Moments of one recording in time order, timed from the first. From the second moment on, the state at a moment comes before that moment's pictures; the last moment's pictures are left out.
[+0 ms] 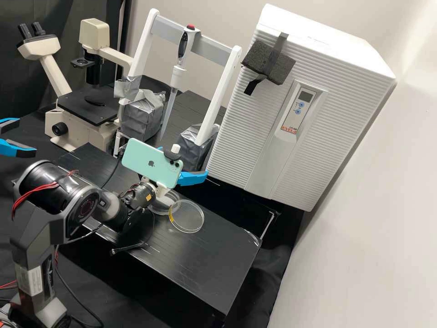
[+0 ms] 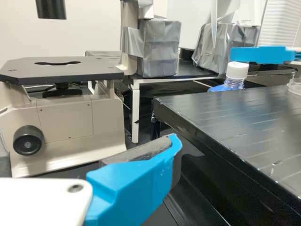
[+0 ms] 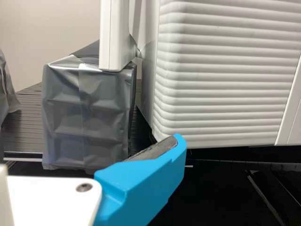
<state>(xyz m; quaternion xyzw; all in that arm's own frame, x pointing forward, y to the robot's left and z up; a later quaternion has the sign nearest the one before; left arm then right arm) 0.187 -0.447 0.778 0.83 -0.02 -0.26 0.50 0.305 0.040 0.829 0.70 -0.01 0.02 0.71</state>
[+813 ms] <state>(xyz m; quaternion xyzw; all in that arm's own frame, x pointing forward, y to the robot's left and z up) 0.185 -0.456 0.768 0.82 -0.03 -0.29 0.49 0.264 0.084 0.833 0.70 0.05 0.08 0.71</state>
